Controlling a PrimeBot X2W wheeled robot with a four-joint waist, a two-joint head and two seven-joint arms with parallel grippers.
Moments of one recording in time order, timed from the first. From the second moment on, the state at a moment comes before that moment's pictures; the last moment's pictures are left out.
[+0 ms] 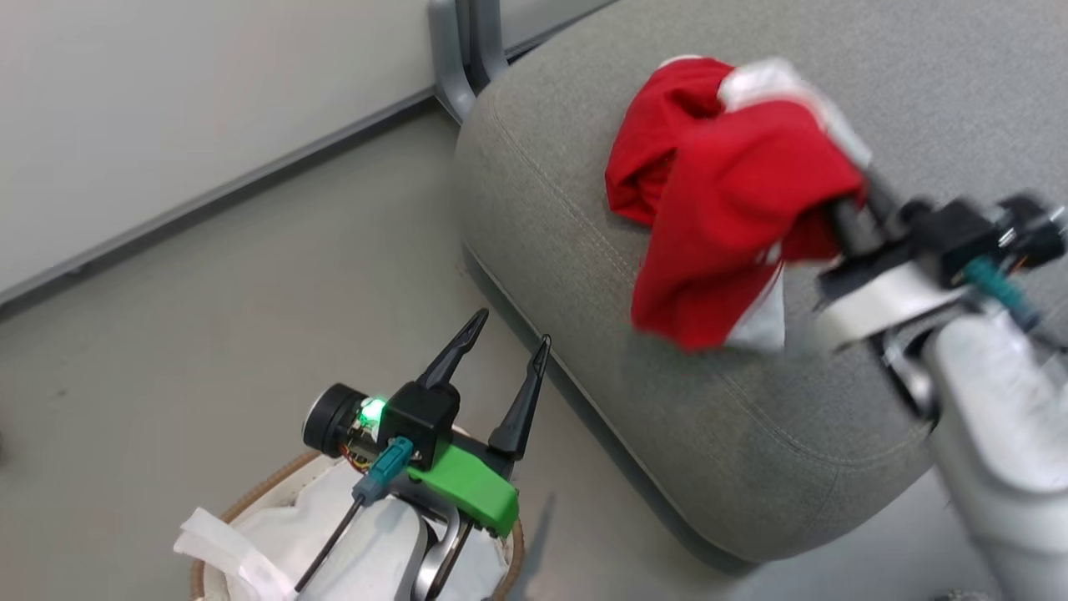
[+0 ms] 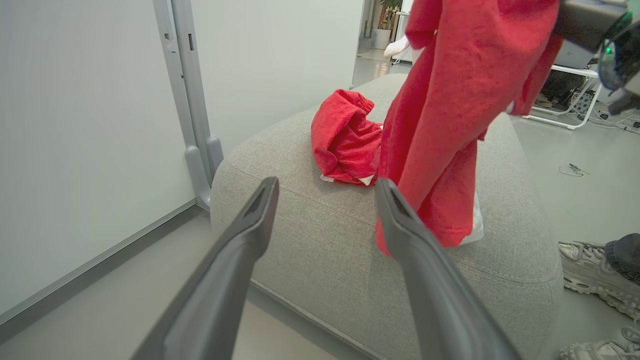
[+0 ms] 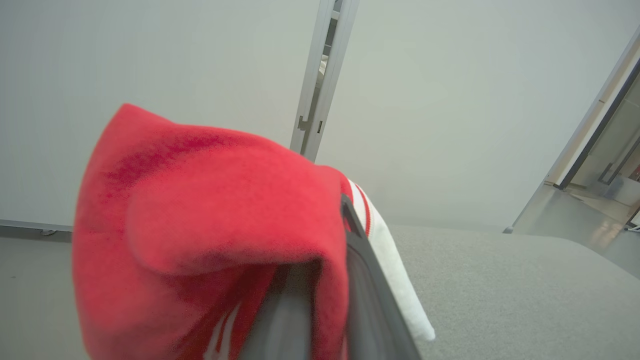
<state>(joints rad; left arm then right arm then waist) -0.31 0.05 -0.51 0.34 -0.22 -0.13 -0.26 -0.53 -0.25 0.23 0.25 0.13 0.13 -0.26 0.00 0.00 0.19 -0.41</state>
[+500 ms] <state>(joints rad) -0.44 0.07 -0.55 0.35 -0.20 -0.13 -0.26 -0.88 -0.43 0.07 0.38 0.04 0.13 -0.26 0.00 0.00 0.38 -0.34</state>
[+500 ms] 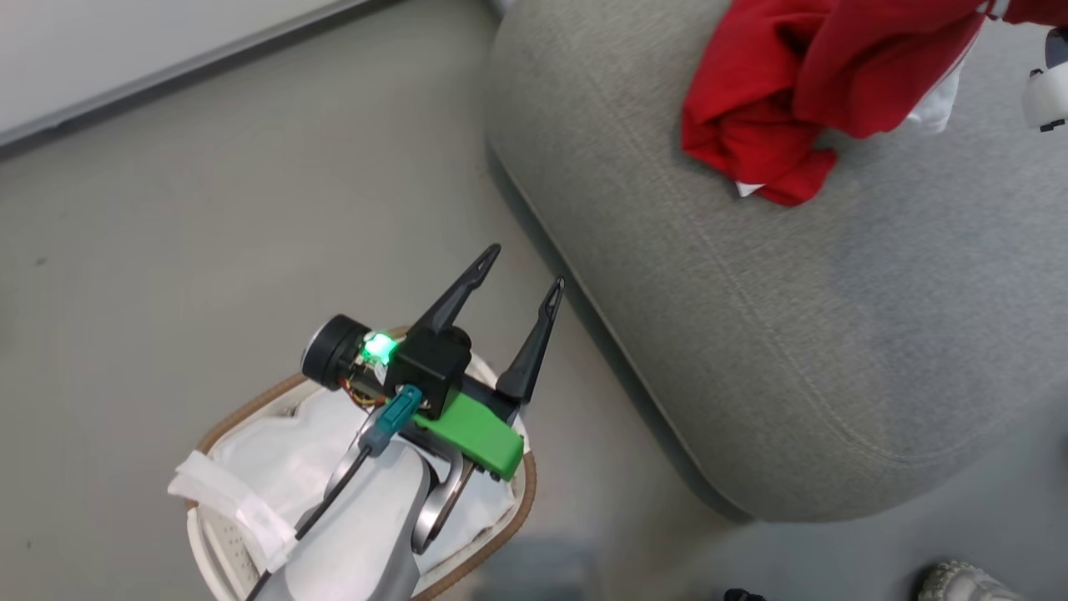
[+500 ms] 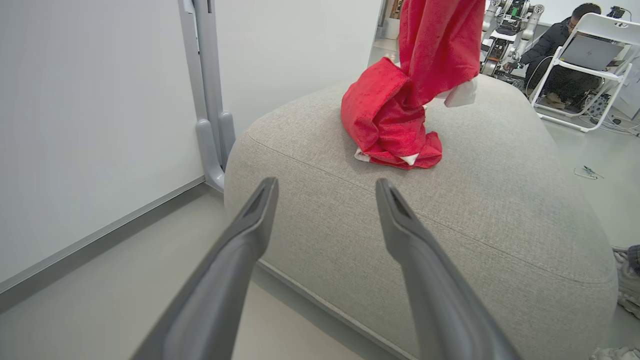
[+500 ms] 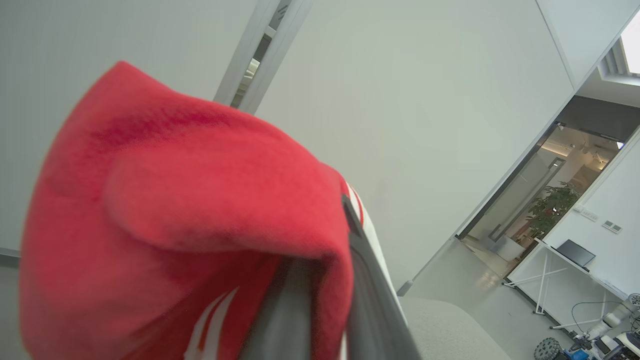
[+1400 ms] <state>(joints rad) -0.43 0.06 -0.47 0.36 -0.20 -0.13 -0.26 -0.56 -0.27 -0.23 0.58 -0.05 0.13 -0.26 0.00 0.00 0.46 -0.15</state>
